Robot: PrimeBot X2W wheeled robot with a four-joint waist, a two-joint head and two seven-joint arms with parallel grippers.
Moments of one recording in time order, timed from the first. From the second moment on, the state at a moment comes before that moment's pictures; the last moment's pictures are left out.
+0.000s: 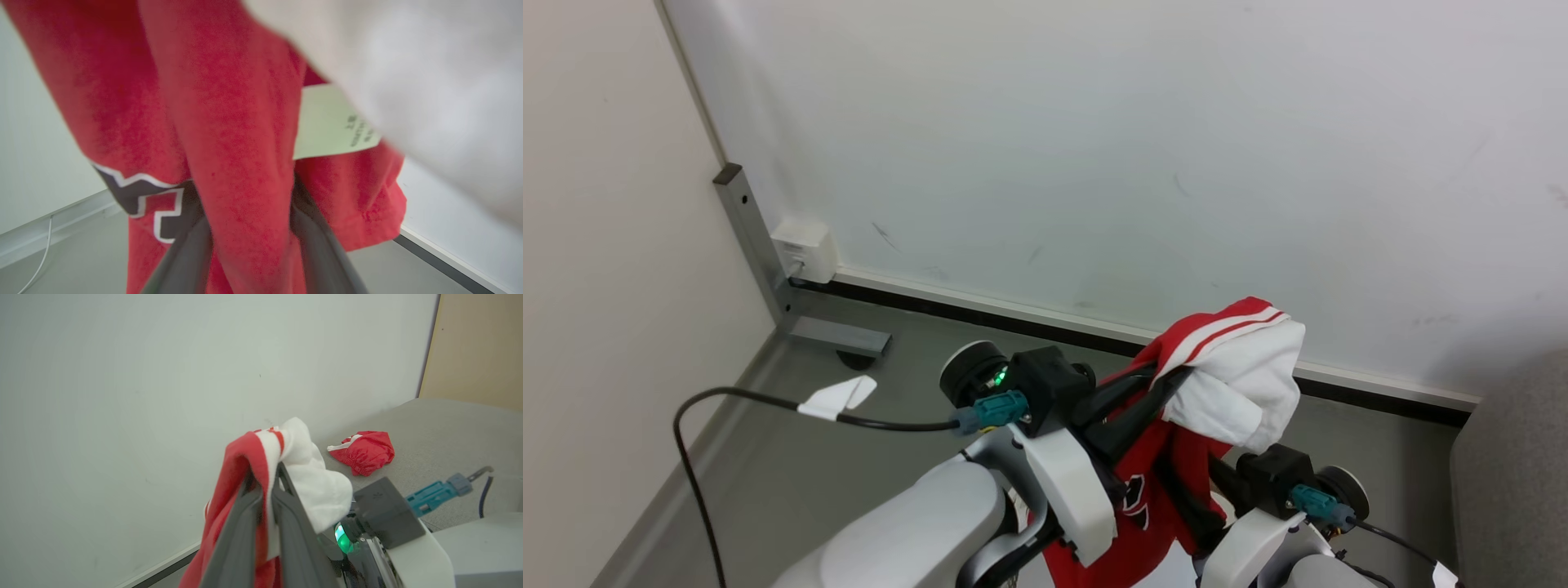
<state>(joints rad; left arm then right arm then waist) -0.73 0.27 -1.02 0.20 -0.63 -0.02 -0.14 -0.49 -0.09 0.75 0.72 0.53 0.13 -0.26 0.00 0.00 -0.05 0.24</state>
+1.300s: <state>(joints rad) -0.62 0.33 -0.98 0.25 -0.68 0.02 -0.21 -0.39 -0.18 0.38 0.33 0.49 0.13 -0.26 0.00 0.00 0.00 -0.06</state>
